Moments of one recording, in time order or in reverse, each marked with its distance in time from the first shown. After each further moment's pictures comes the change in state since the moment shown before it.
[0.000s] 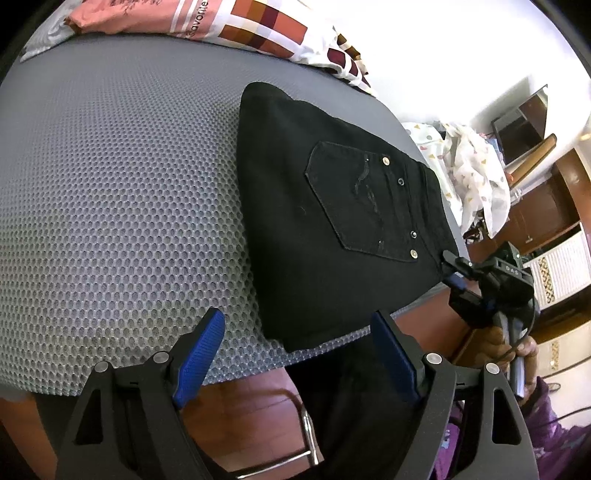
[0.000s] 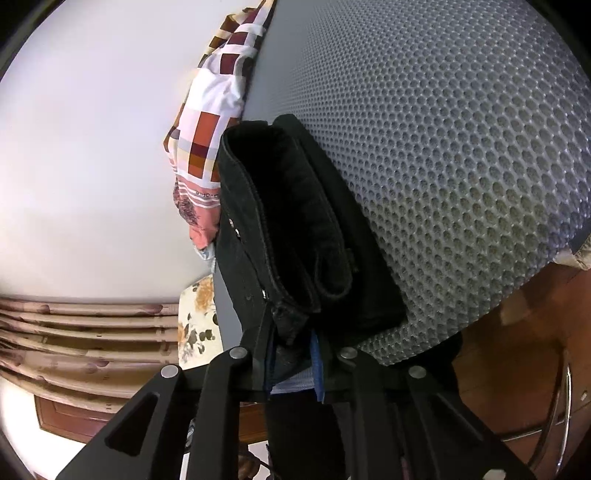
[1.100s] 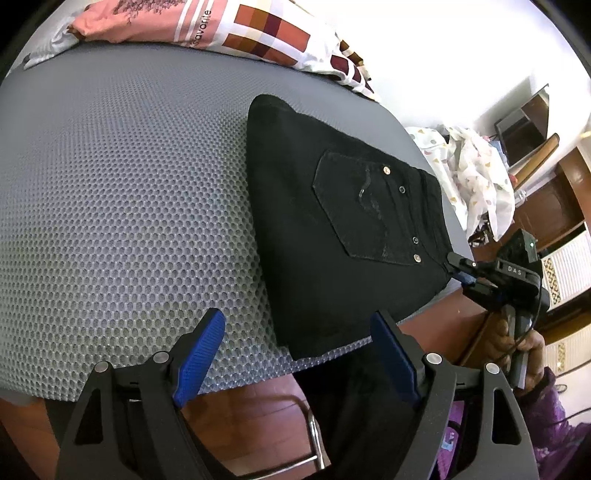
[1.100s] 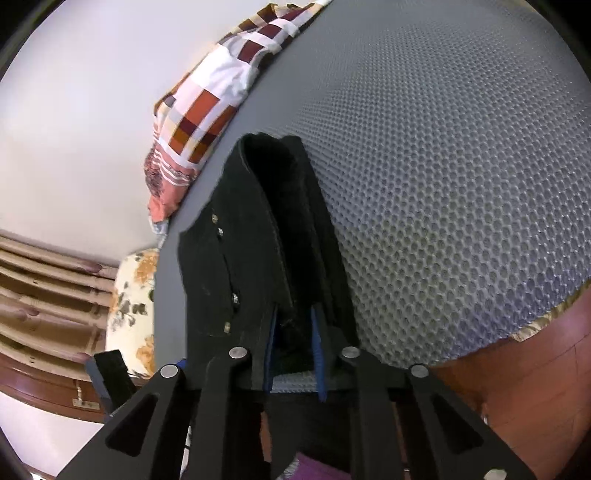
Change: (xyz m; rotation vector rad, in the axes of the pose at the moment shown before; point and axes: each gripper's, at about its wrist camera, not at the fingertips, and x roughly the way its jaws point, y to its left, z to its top) left arm -0.010 0.006 0.006 0.008 -0.023 0.022; right arm -0.013 0.026 0.024 -0.258 0.007 -0.232
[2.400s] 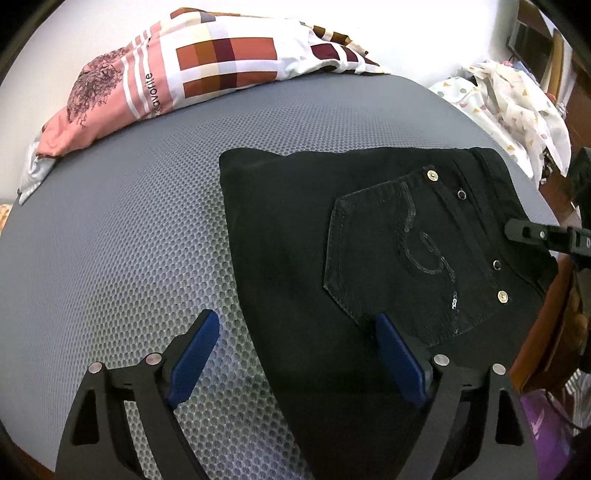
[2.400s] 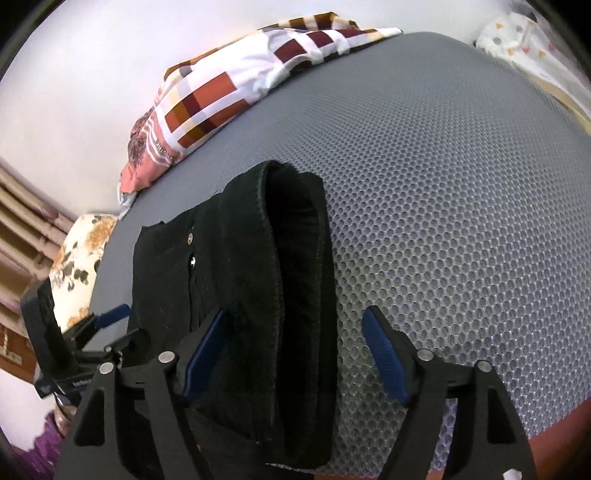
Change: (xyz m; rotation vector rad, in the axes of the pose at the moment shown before) left arm 0.072 -0.046 0.057 0.318 -0.018 0.366; right arm 0.042 0.040 0.032 -0.347 -0.050 -0.245
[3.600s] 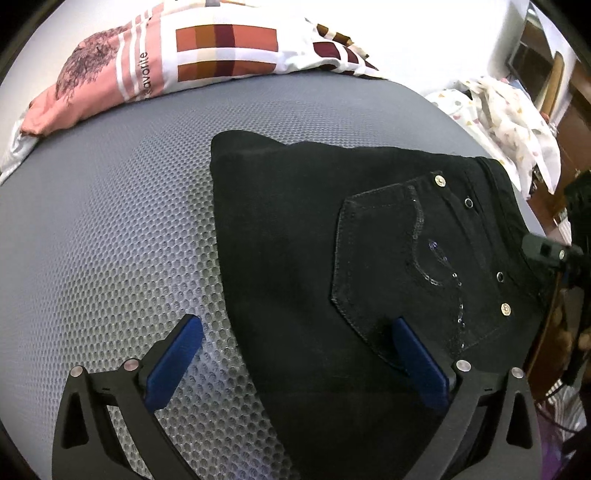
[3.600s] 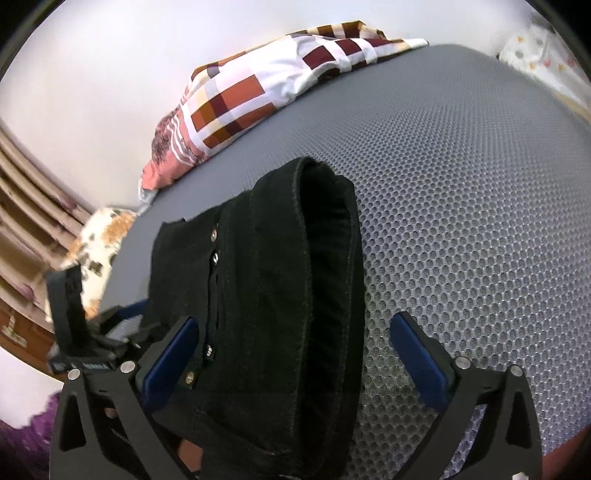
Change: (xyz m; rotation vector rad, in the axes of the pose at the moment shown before) left arm 0.019 0.015 0.004 -0.053 -0.006 -0.105; right arm 0.001 -0.006 -0.006 0.003 -0.045 0.129
